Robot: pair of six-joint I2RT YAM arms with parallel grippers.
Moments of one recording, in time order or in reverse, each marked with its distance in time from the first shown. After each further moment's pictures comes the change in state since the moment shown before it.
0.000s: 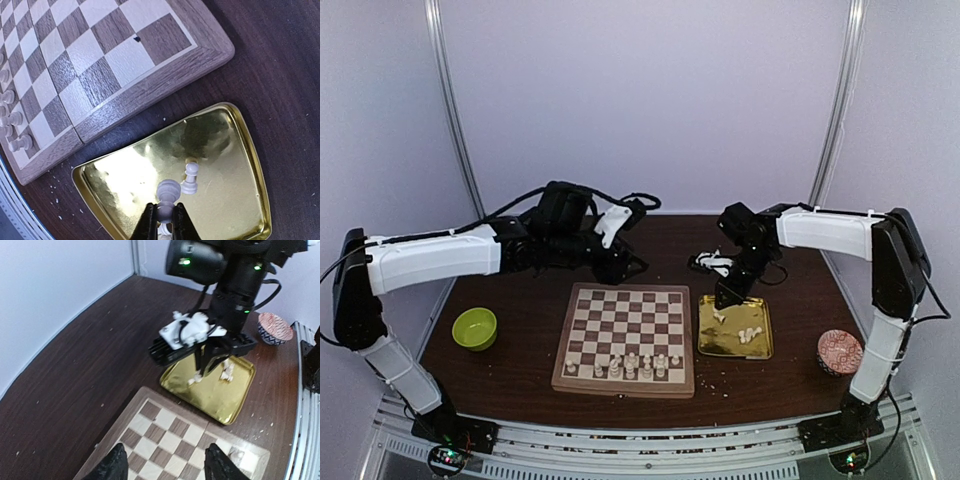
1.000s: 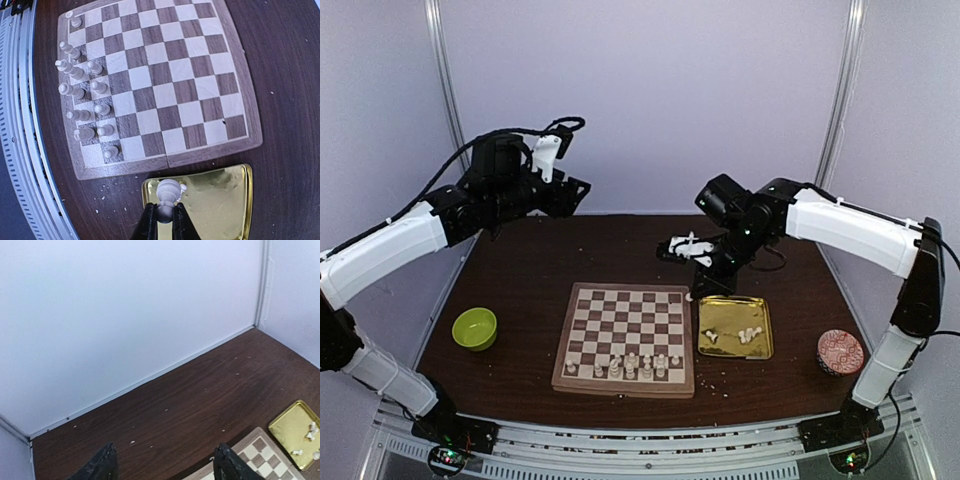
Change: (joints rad) left arm 0.161 -0.195 0.075 -0.003 -0.316 -0.012; right arm 0.226 -0.130 0.190 -0.148 0.018 -0.087
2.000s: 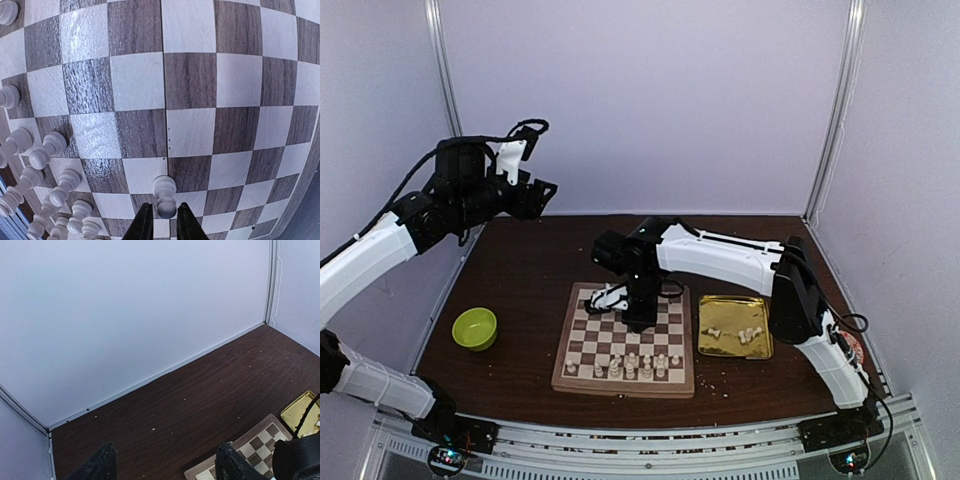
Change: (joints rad) left arm 0.110 -0.158 -0.079 -0.081 0.002 0.049; right arm 0.227 0.697 0.679 -0.252 0.209 0.017
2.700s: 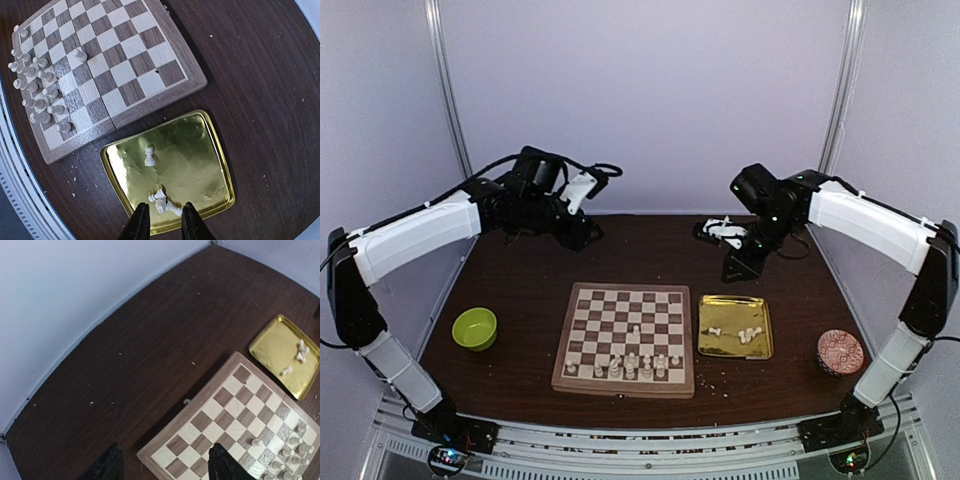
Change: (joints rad) left arm -0.092 0.327 0.188 -0.224 0.143 0.061; right arm -0.377 -0.723 -0.680 0.195 -0.157 0.023
